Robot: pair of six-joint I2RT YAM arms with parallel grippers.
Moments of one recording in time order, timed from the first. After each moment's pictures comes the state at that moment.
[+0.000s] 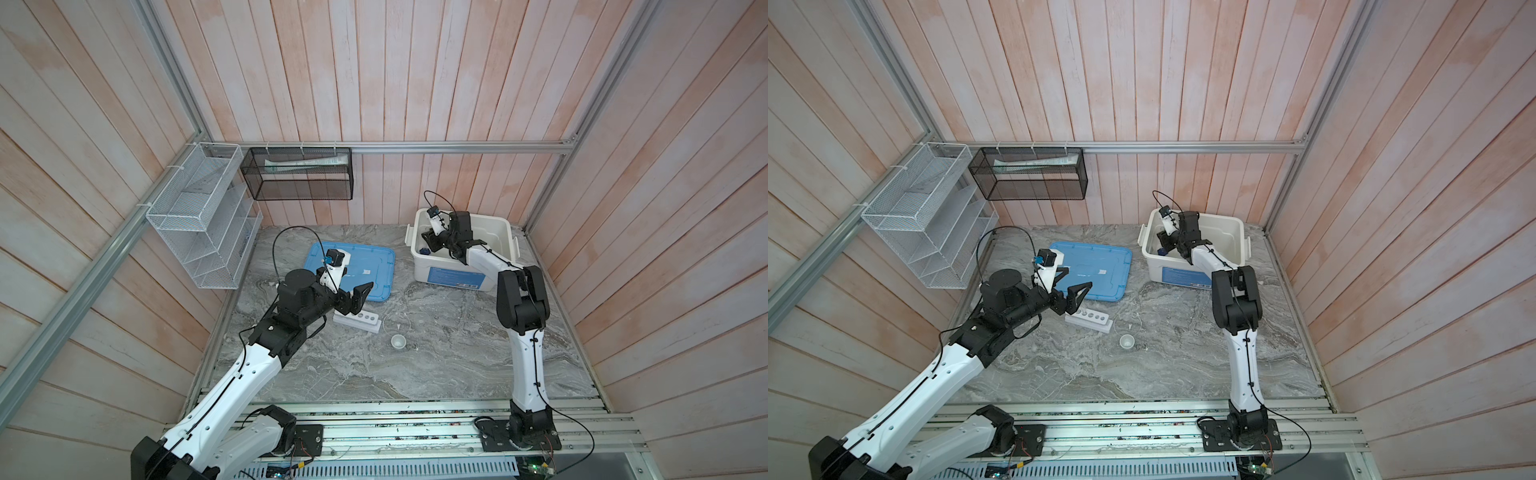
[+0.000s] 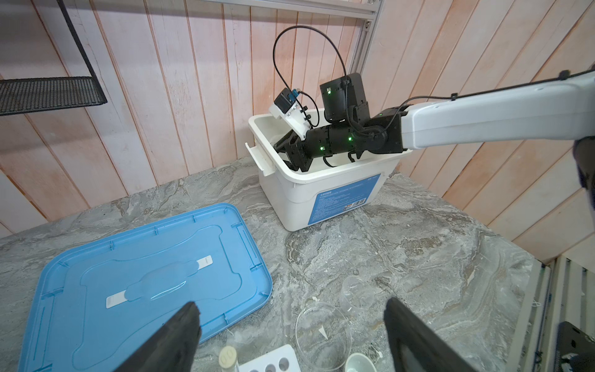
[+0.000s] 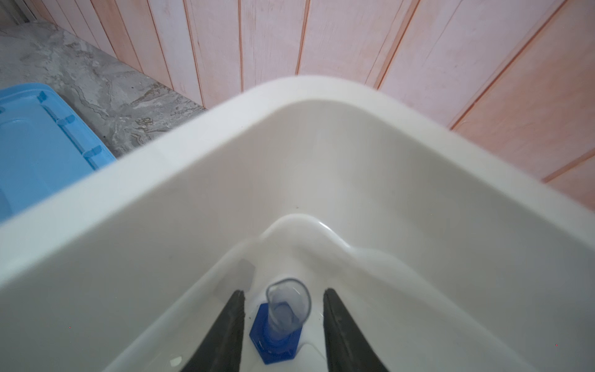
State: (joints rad) left arm -0.45 1.00 0.86 -0.12 0.27 -0.03; right arm 0.26 2.28 1.82 -0.02 -0.27 -0.24
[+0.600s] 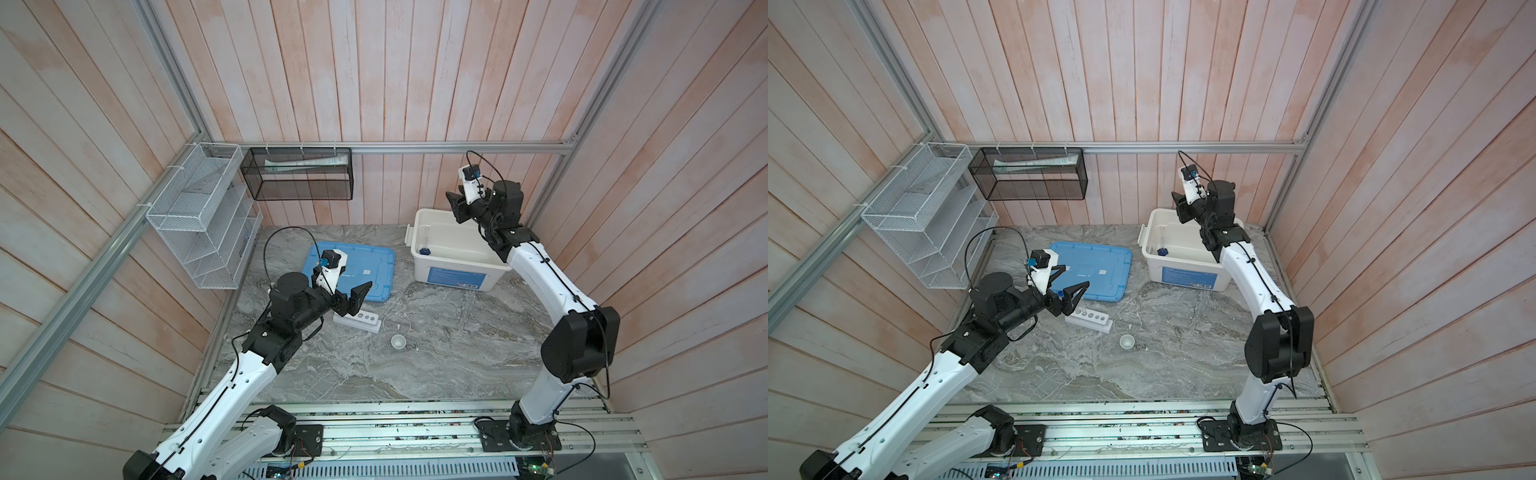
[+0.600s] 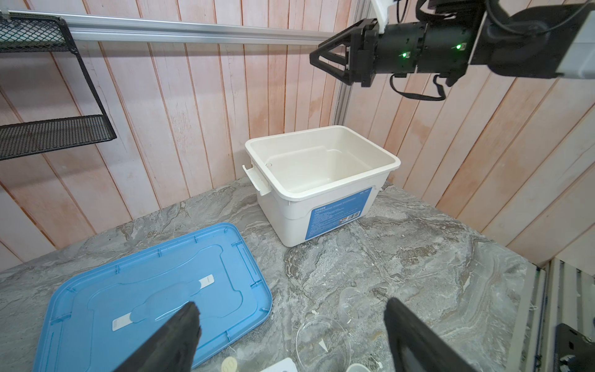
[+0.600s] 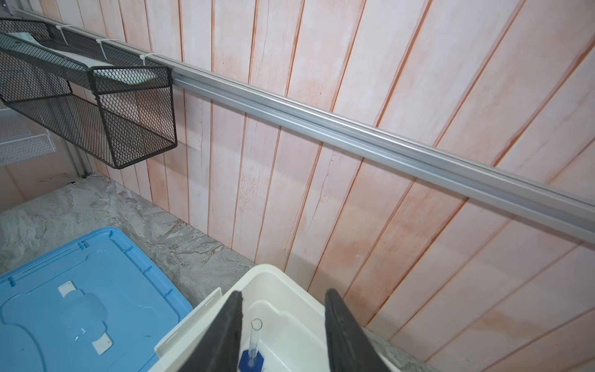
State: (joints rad) left arm -0.45 0.95 0.85 -0.09 0.29 0.00; right arm 0.25 1.70 1.61 -0.05 -0.21 -0.20
